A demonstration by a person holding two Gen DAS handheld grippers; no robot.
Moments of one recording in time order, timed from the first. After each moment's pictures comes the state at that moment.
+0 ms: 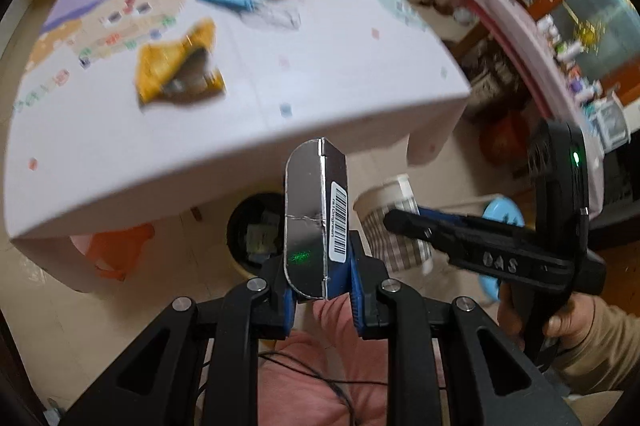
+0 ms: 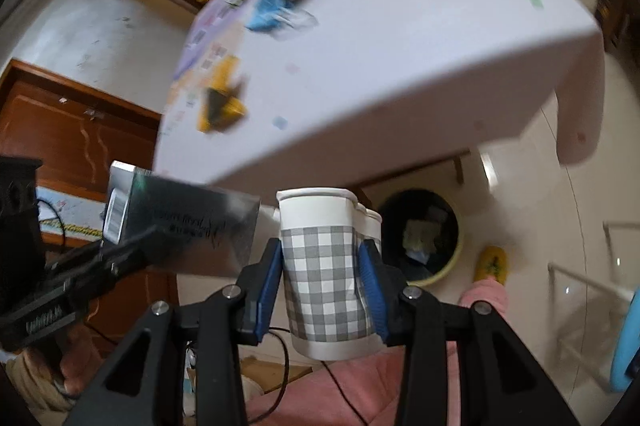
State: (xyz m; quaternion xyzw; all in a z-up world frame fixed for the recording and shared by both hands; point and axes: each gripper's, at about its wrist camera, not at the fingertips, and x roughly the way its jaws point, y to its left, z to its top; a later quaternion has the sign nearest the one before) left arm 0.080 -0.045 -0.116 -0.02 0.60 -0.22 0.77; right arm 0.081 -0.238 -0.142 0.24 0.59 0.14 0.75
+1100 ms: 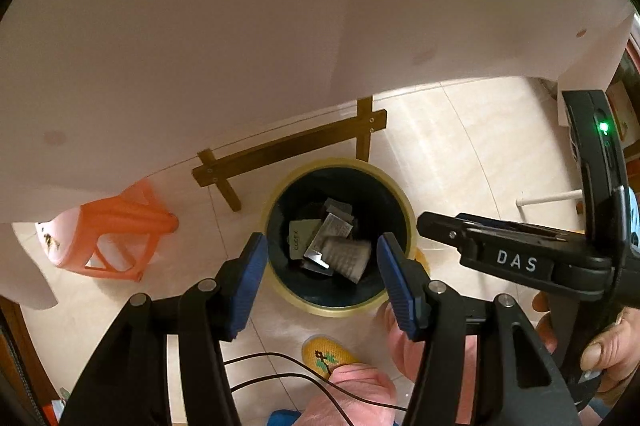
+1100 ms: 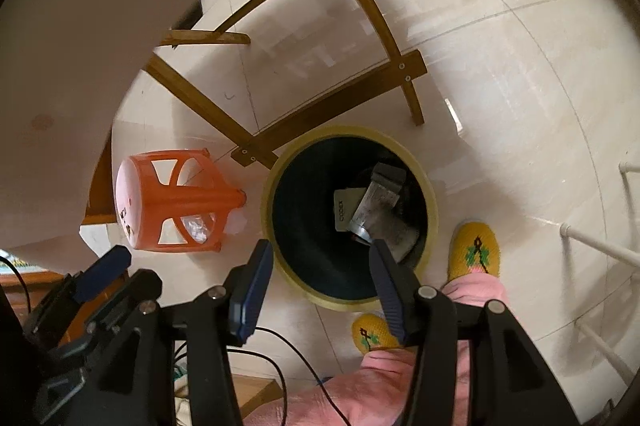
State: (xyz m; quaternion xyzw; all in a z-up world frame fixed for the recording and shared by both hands) left arm 0.102 -0.067 -0.344 0.04 0.62 -0.11 0.78; right arm 0.107 -0.245 -0.402 0.24 0.66 0.06 0.71
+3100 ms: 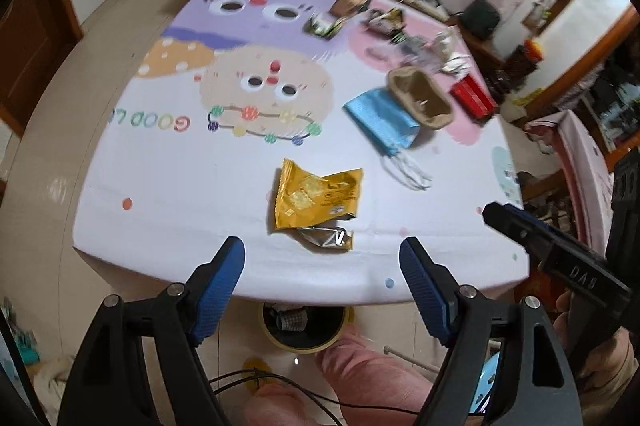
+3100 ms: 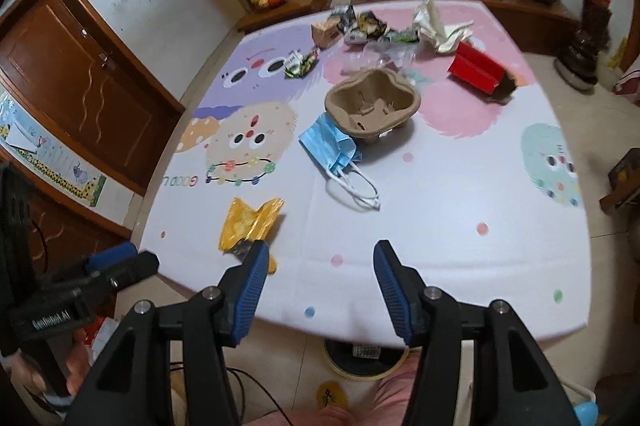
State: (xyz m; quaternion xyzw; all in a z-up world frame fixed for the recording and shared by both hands) left arm 0.196 0.038 -0.063 -0.16 0.55 0.01 0.82; right arm 0.241 -0.195 -0.047 0.07 0.53 0.20 0.82
